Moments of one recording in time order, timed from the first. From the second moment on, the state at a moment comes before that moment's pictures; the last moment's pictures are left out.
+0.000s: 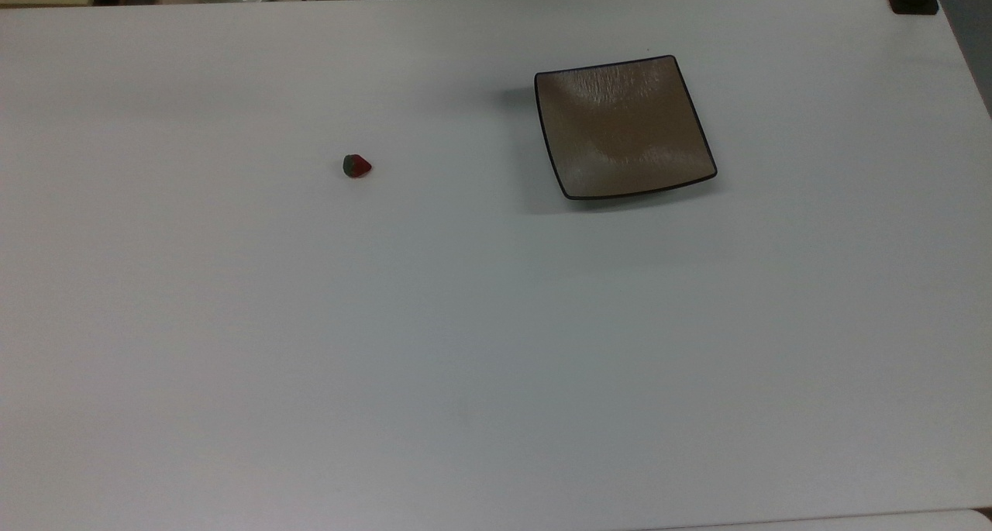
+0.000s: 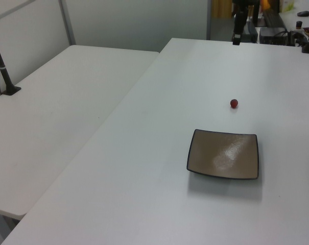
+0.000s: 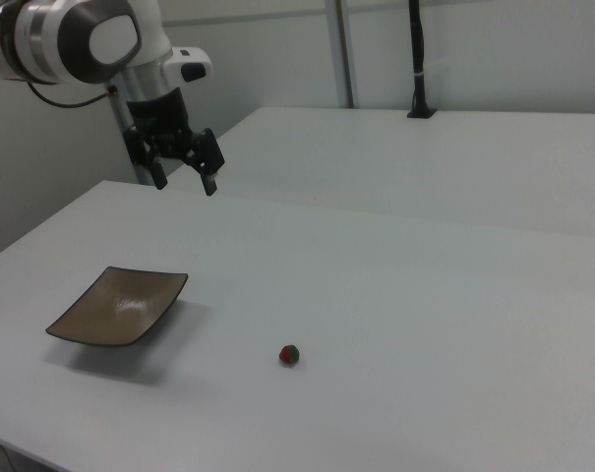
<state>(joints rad) 0.13 -0.07 -0.02 -1.69 0.03 1.71 -0.07</state>
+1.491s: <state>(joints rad) 0.08 0.00 -0.04 -1.75 0.02 1.73 -0.63</state>
